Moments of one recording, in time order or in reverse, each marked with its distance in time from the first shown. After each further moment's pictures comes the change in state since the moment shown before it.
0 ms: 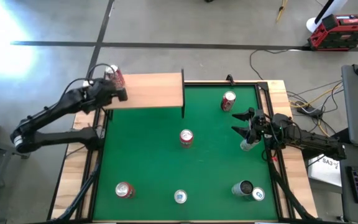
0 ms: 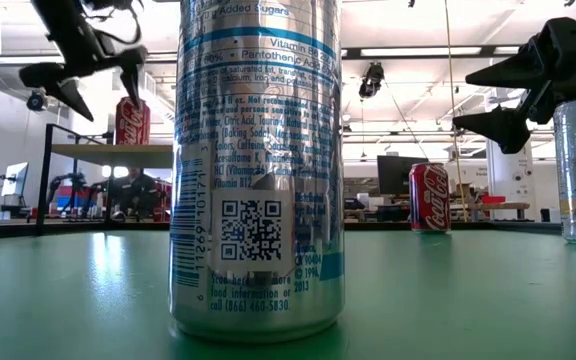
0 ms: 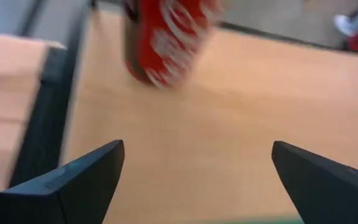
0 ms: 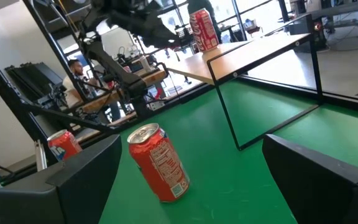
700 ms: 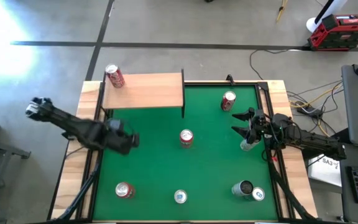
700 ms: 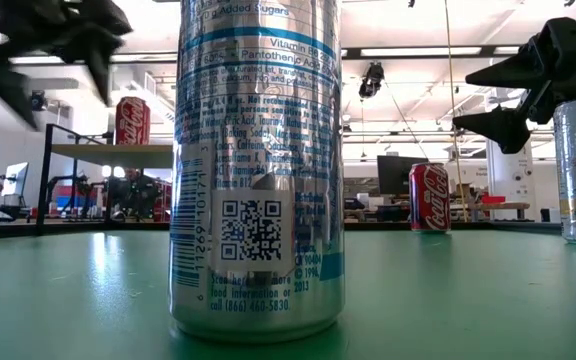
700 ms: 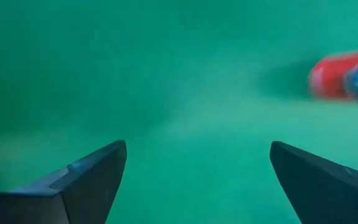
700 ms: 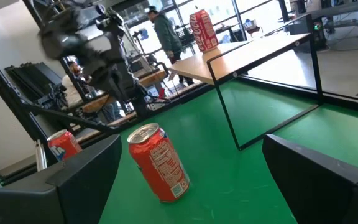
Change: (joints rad) left arm -0.955 0.281 0.018 -0.173 0.179 -1.000; right arm 0.000 0.000 0.000 0.000 0.000 0.000
